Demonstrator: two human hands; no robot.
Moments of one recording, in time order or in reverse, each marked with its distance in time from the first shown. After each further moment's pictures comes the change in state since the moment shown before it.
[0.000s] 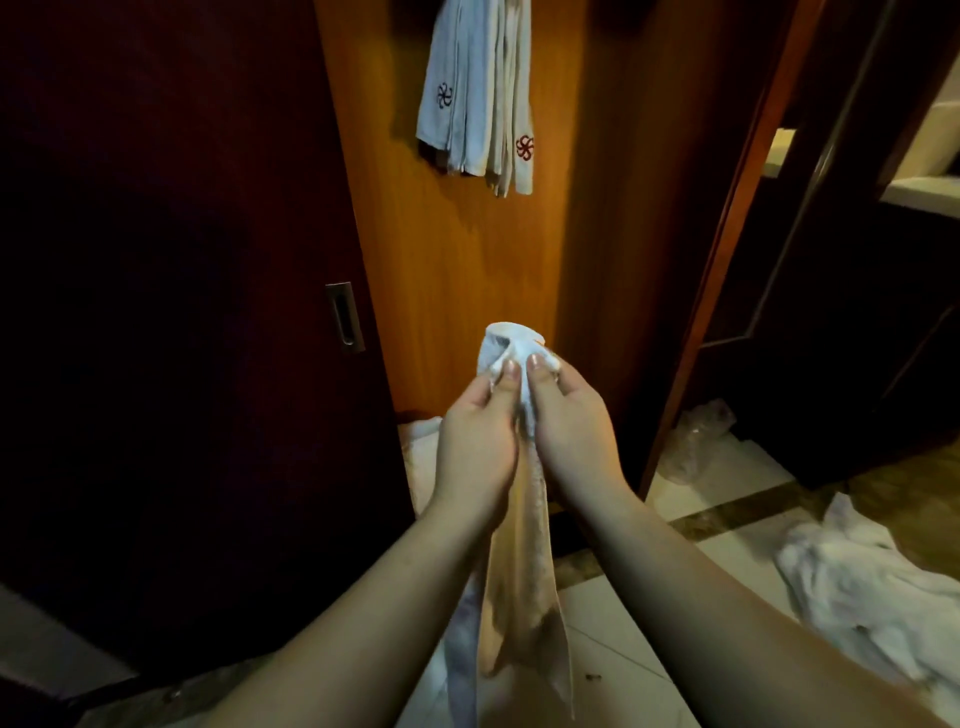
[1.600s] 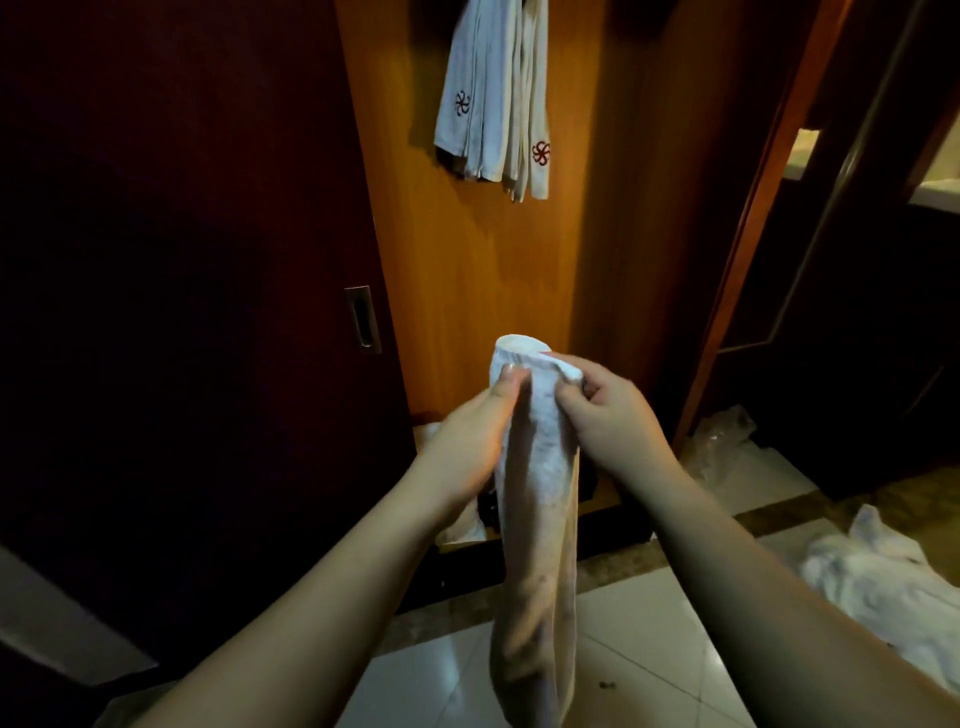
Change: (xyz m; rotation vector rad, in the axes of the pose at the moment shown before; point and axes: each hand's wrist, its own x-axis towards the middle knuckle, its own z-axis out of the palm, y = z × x) left_hand 0.028 -0.001 -0.034 0.123 -0.270 -0.113; right_hand 0.010 -0.014 -0.032 -0.199 -0.230 -0.206
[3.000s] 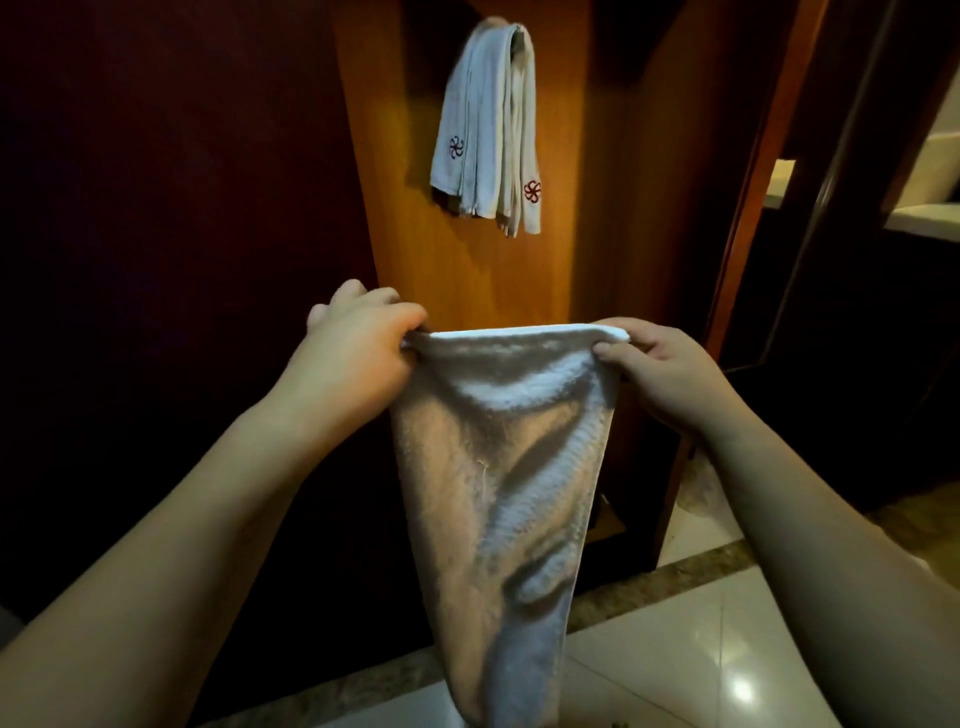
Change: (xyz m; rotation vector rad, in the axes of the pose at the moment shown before) left_hand -0.012 0.106 -0.077 1.460 0.421 0.457; right_hand 0.036 -0.021 -0.061 -0.075 -0.011 -0.115
